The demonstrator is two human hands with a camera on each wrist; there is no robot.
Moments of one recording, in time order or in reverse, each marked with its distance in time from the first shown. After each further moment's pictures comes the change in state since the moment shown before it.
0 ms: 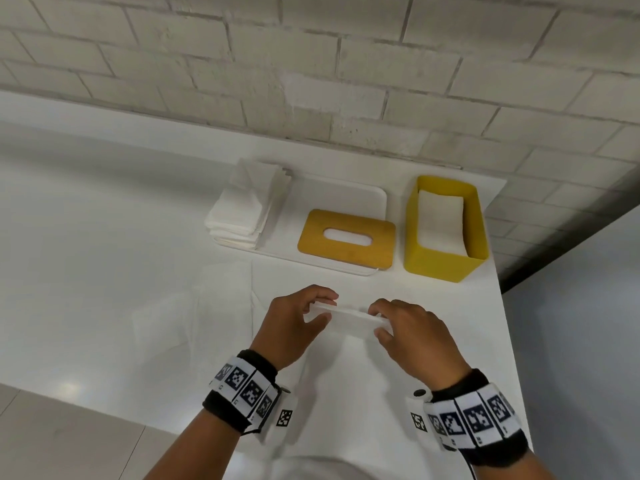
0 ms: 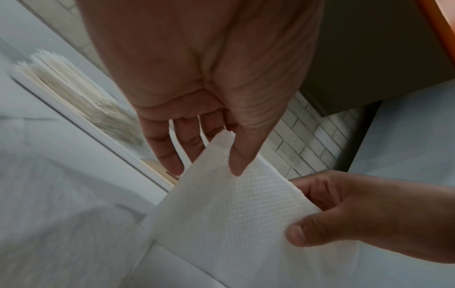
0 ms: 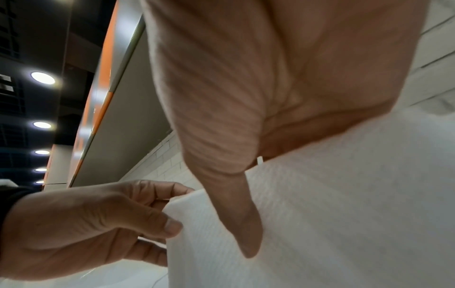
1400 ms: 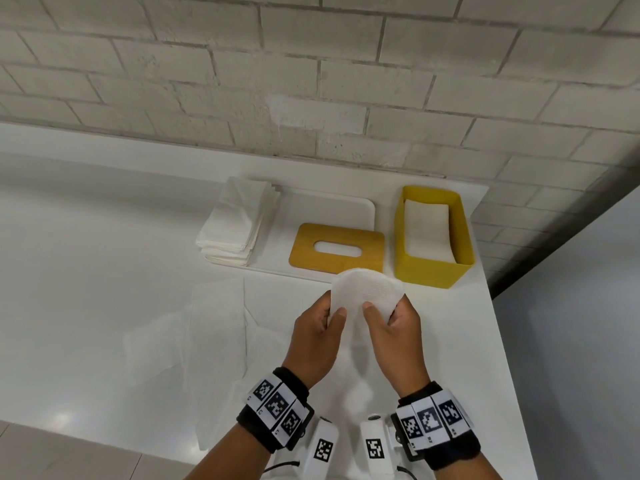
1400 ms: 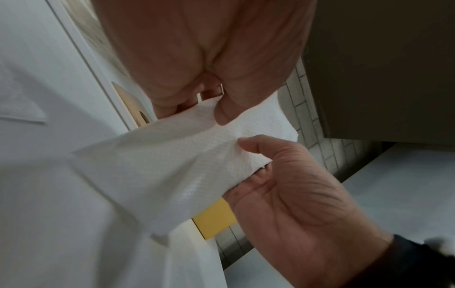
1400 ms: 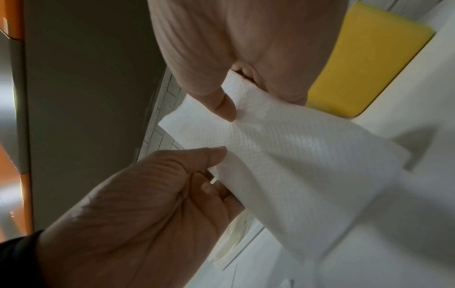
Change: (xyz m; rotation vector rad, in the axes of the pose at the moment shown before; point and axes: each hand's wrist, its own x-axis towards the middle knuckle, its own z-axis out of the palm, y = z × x) left_hand 0.007 0.039 0.041 -0.285 0.073 -0.155; right_hand 0.016 -0.021 0.031 1.194 0.545 0.244
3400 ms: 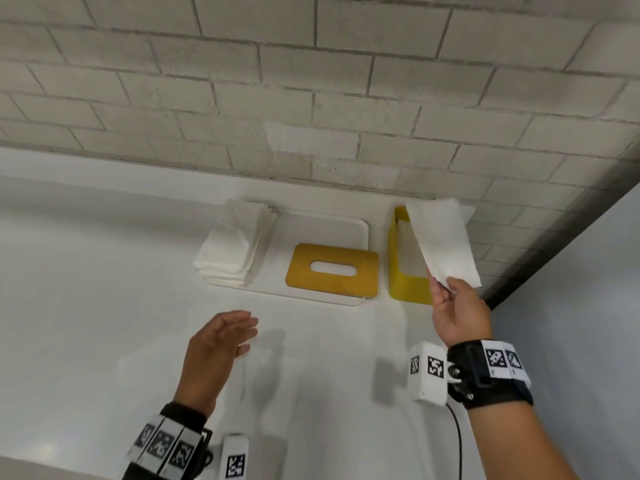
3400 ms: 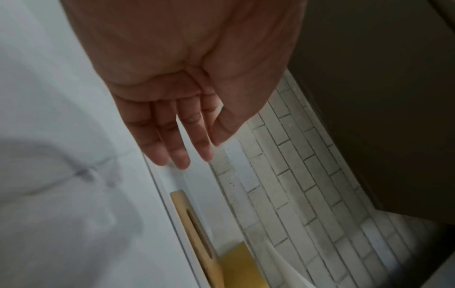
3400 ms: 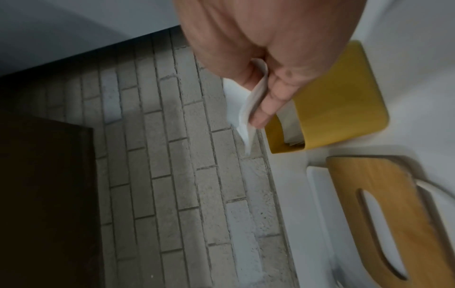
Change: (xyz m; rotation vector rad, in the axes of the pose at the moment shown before) left_hand -0.010 -0.023 -0.120 -0.293 0.311 -0.247; right_hand 0.091 -0.022 -0.076 1.077 0.420 0.339
